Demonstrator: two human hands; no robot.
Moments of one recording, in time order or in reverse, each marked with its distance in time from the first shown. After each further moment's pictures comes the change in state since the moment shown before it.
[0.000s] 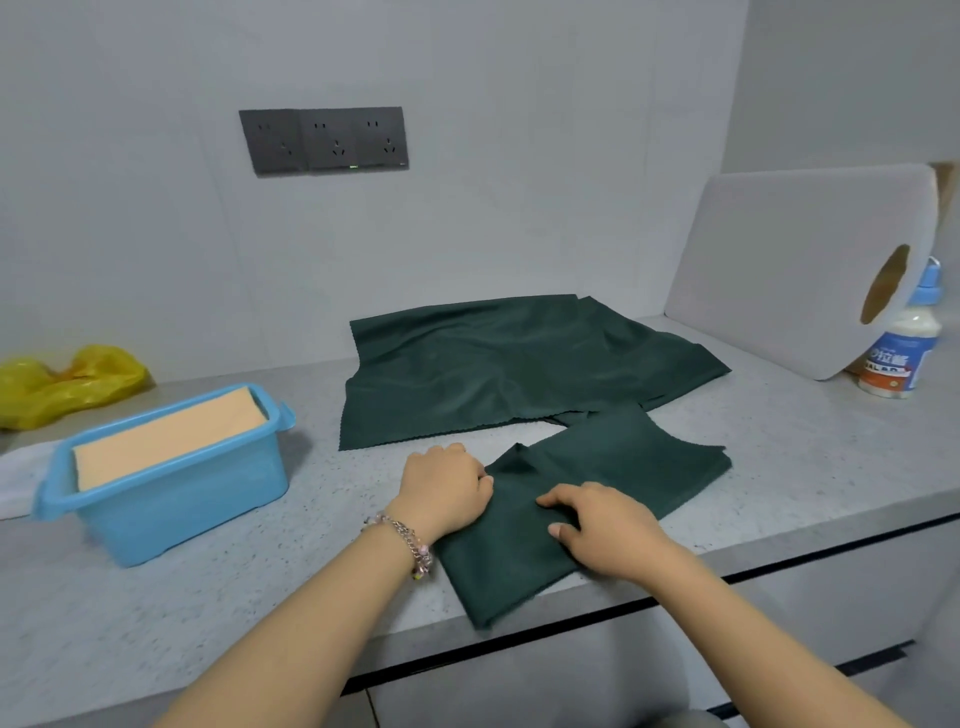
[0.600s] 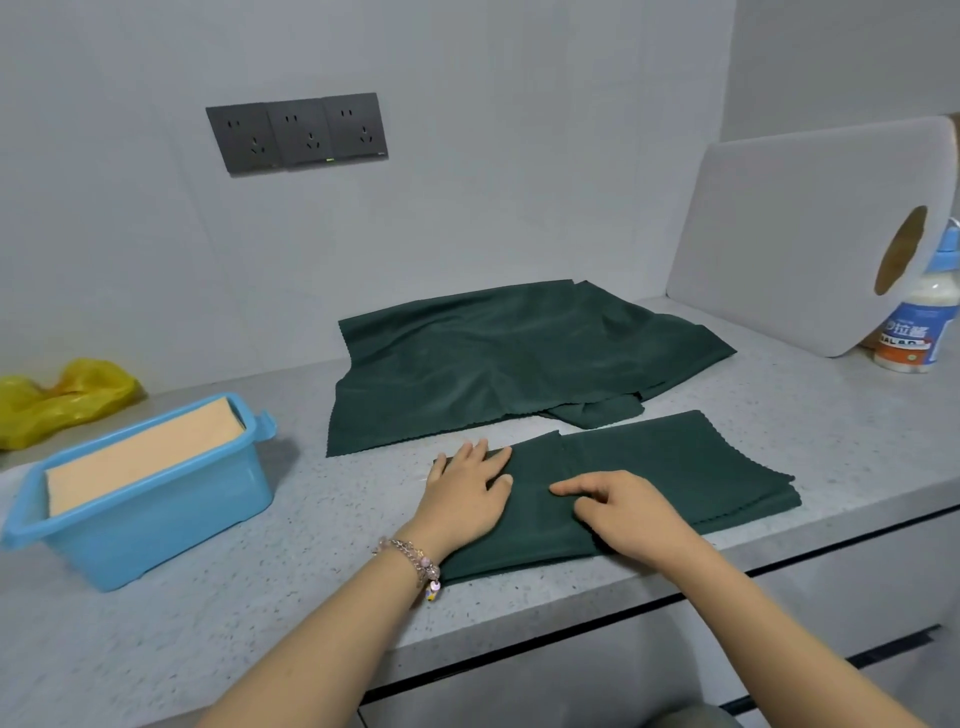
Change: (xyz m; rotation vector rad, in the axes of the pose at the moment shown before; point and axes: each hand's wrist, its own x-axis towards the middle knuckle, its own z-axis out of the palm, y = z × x) left_hand 0.023 0.014 0.038 -0.366 -0.083 0.003; right_hand 0.007 0.028 -0.007 0.486 0.058 0.057
